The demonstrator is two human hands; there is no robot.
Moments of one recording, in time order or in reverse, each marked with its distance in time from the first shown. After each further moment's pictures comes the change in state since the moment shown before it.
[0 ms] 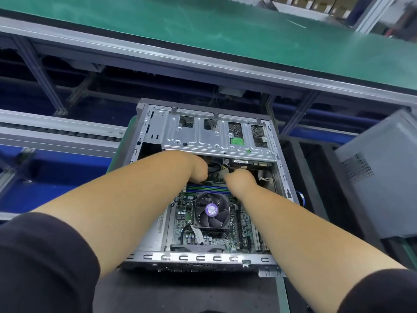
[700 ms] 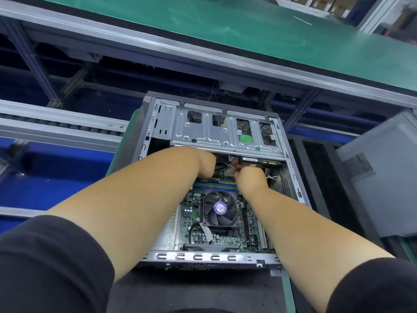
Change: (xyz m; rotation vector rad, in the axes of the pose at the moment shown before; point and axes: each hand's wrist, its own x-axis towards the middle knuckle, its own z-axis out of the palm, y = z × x) left_hand 0.009 -0.006 0.006 -0.135 0.084 0.056; right_hand 0.011 0.011 0.009 -0.432 0.149 -0.104
